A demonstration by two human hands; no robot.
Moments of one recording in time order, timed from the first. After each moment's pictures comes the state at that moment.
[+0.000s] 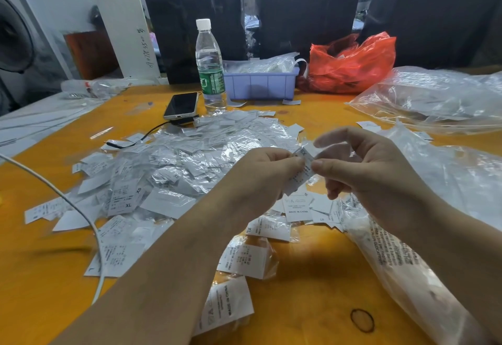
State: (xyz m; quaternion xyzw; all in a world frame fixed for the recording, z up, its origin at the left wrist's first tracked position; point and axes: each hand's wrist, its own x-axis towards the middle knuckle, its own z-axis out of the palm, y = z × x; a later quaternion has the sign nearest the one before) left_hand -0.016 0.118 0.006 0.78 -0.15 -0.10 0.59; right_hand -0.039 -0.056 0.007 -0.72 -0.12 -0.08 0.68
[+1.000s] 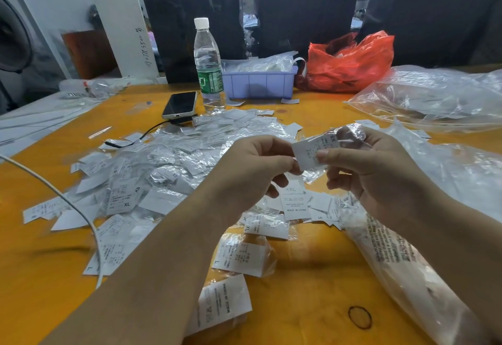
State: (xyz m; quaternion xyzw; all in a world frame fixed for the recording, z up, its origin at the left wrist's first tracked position) left_hand -0.017 0.124 0.016 0.76 -0.17 -0.08 0.63; right_hand -0.031 -0.061 0.004 -0.65 -0.08 -0.05 0.76
